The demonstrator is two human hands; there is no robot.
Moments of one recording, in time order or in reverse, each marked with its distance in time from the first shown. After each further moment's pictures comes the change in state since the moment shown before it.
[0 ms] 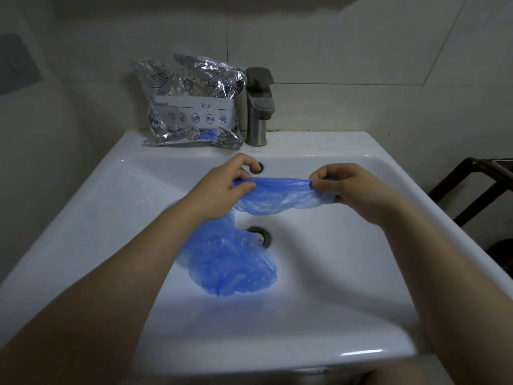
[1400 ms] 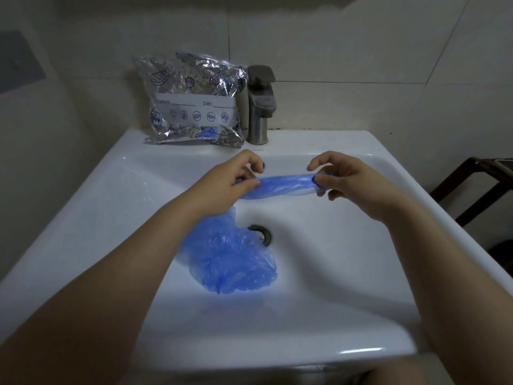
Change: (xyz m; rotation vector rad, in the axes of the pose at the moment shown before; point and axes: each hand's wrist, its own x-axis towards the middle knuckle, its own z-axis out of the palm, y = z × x) left_hand -0.003 0.012 -0.003 -0.001 -0.067 -0.030; right_hand -0.004 -0.007 -0.005 -0.123 -0.035 -0.092
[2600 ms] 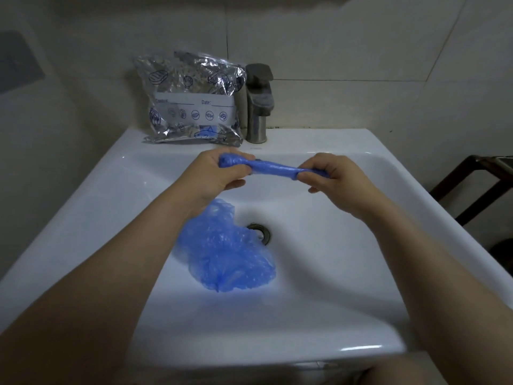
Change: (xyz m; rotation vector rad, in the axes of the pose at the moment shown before) left_hand 0.007 -0.002 -0.003 -0.551 0.219 -0.215; right_hand 0.002 -0.005 0.020 -0.299 0.112 -0.208
